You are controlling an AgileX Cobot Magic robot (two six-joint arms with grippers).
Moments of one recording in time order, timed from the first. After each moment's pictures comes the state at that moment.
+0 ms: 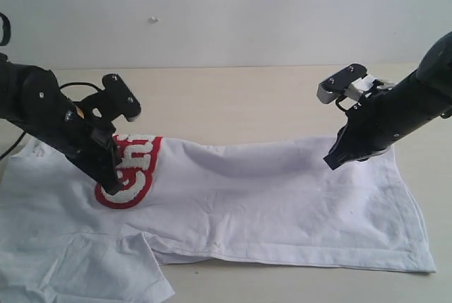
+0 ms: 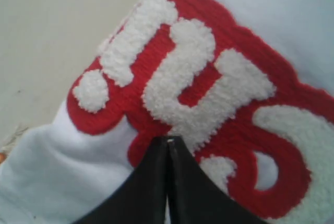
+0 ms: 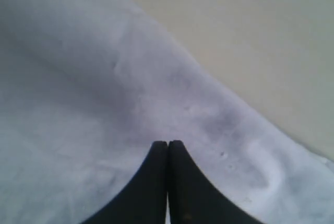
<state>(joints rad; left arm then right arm) -0.36 1.91 -1.03 -0.08 0.32 0.73 -0.02 1.92 -1.04 0.62 0.49 -1.07</state>
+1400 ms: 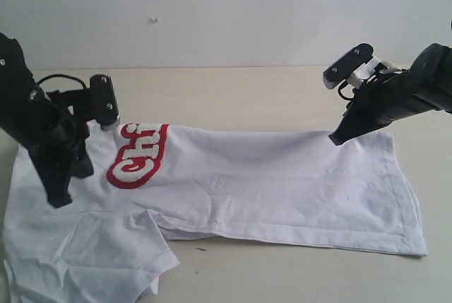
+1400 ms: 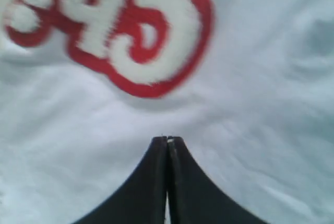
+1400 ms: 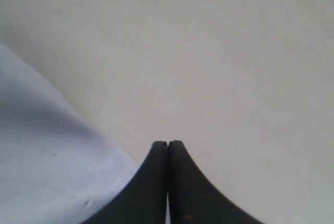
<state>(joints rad) -0.33 1.77 -1.04 -0.10 0.66 1.05 -0.02 2.00 -1.08 0.55 0.07 -1.09</state>
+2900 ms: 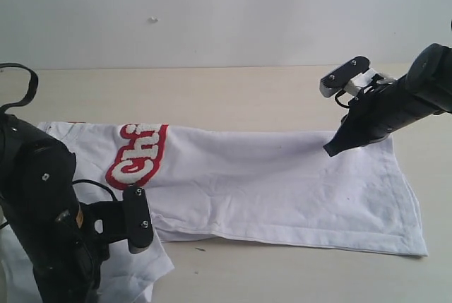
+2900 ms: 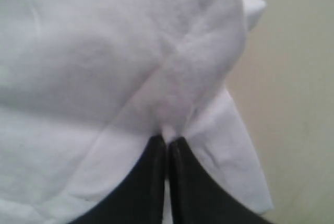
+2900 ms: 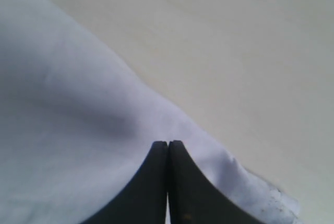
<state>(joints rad) -0.67 1.72 -0.76 -0.05 0.75 0.65 -0.02 2.00 -1.08 0.55 0.24 -1.00</state>
